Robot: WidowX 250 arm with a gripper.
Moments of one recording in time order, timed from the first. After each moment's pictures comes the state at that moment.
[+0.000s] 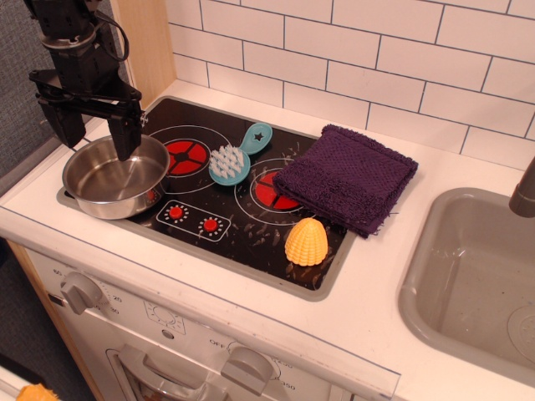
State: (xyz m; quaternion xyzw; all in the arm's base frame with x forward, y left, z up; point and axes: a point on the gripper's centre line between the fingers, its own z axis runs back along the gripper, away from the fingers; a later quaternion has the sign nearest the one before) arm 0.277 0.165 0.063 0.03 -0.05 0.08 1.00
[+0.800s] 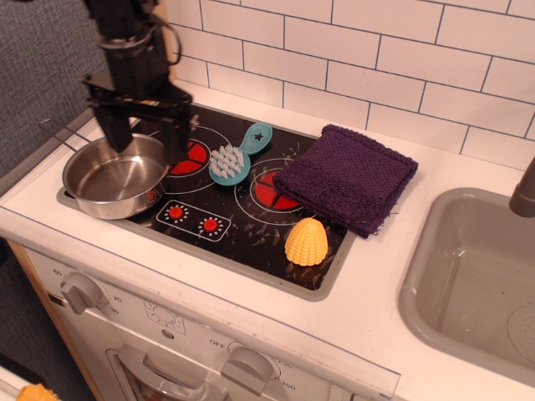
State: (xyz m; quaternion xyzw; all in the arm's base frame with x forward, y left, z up) arm 0.297 0.115 0.064 0.01 -0.03 0.05 1.00
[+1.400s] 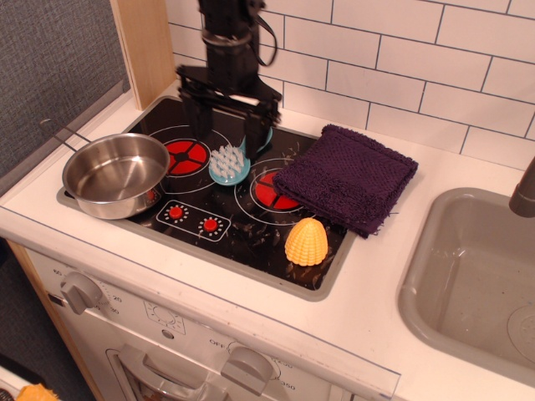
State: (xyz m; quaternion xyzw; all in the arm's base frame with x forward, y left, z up) arm 0.351 0.067 0.044 0.03 -0.01 0.01 1.00
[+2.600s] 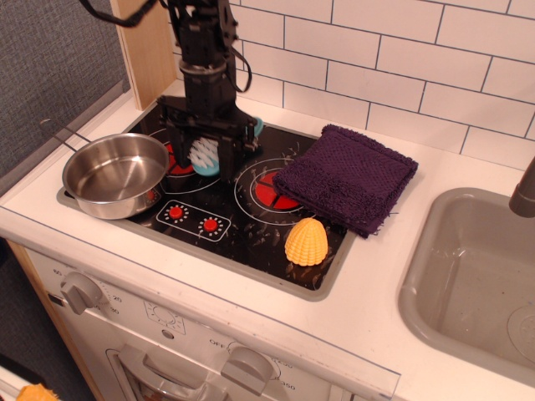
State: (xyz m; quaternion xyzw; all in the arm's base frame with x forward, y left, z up) arm 0.337 0.085 0.025 0.00 0.01 0.02 1.00
